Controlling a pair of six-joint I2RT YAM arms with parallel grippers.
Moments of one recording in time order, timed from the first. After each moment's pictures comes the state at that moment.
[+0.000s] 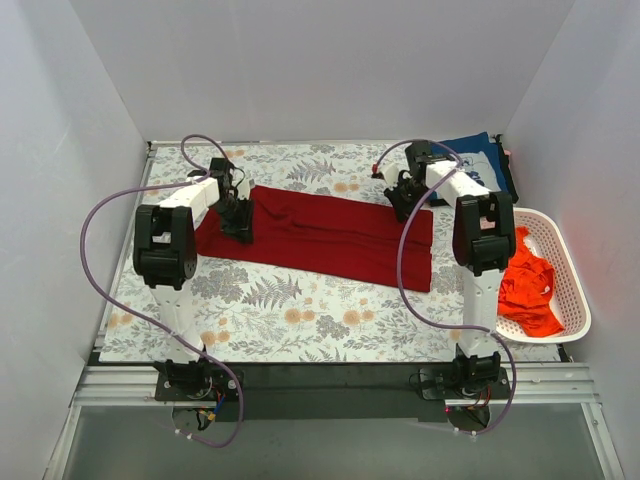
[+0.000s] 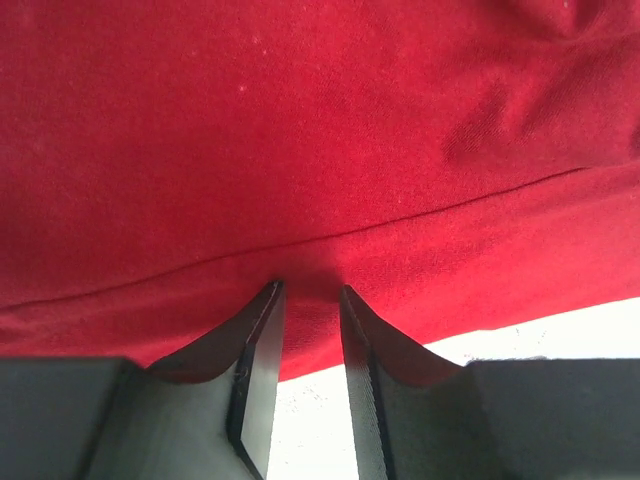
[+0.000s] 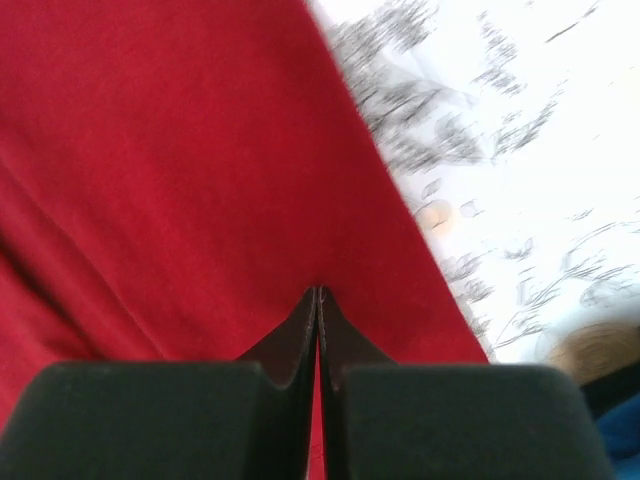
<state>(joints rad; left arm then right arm) -0.10 2.06 1.51 -0.82 0.28 0.01 0.21 2.23 1.79 -0.85 -0.32 -0.66</state>
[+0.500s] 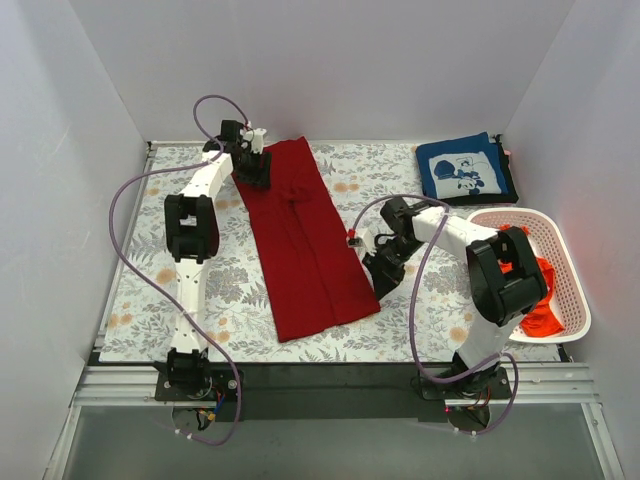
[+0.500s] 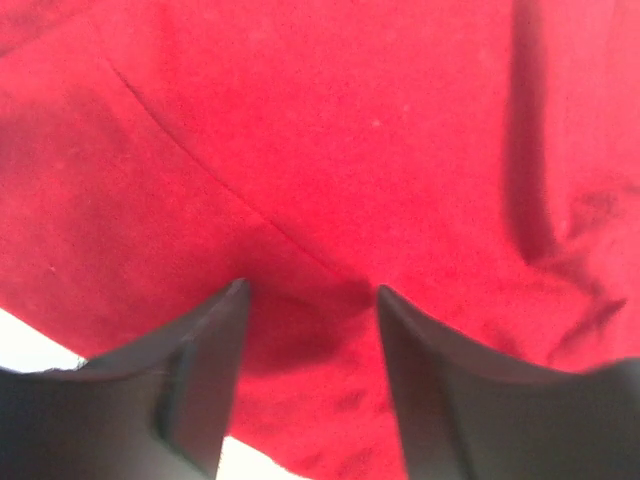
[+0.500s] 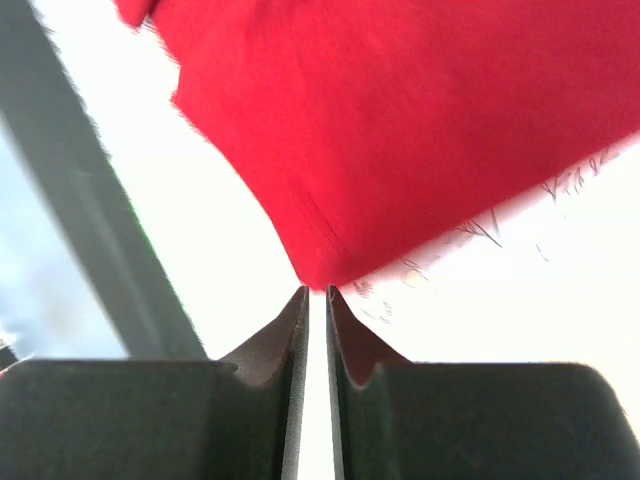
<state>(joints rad) -0.11 2.60 2.38 -0.79 0.32 0.14 0.45 1.76 1.12 -0.96 -0.64 -0.65</state>
